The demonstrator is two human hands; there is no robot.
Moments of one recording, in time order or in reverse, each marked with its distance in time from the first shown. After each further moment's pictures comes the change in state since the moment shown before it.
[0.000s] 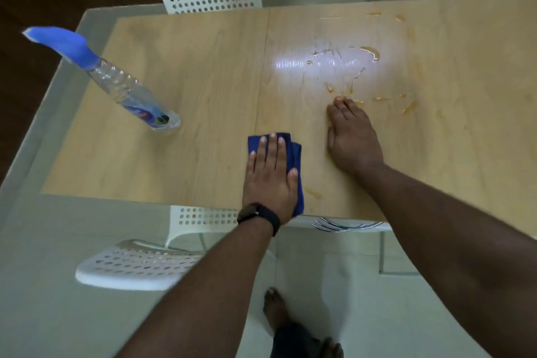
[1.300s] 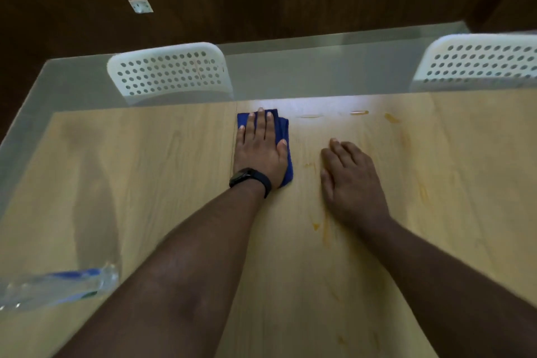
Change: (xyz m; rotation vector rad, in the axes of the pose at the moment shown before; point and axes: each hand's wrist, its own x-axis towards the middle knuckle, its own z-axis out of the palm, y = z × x) left_hand 0.387 0.018 -0.037 0.071 0.012 0.022; right_hand 0.195 0.069 -0.018 -0.066 -0.095 0.093
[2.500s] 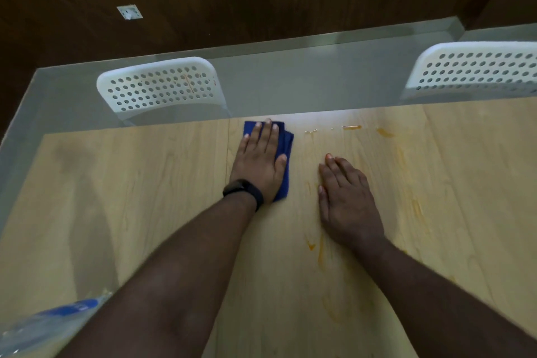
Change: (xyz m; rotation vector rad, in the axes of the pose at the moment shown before) left_hand 0.020 -0.001 -0.010 0.016 -0.032 0.173; right_hand 0.007 0.004 0.003 0.031 -0.019 0.025
